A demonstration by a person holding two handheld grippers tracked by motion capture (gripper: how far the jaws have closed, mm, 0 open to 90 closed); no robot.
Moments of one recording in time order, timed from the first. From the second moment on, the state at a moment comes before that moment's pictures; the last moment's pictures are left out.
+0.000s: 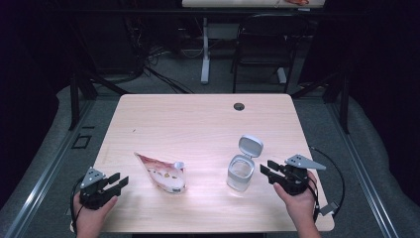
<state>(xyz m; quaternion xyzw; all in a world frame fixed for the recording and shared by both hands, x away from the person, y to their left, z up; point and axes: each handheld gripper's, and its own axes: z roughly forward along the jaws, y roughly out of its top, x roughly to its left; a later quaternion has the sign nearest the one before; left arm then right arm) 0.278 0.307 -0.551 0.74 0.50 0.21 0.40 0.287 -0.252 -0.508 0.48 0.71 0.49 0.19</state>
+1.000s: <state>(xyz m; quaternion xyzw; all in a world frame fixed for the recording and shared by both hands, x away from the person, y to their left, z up) 0.269 0.312 -0.551 0.74 0.50 0.22 0.40 0.314 -0.211 -0.506 0.50 0.73 0.44 0.18</state>
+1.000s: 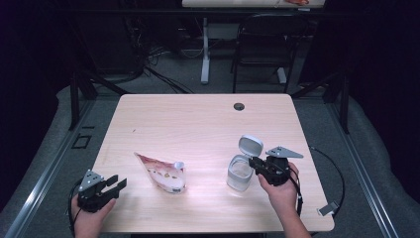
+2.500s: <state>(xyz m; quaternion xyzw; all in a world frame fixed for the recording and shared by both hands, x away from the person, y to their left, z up) 0.313 0.279 -0.478 0.78 0.48 0.15 0.37 0.300 -0.202 -0.458 0.40 0.80 0.42 0.17</state>
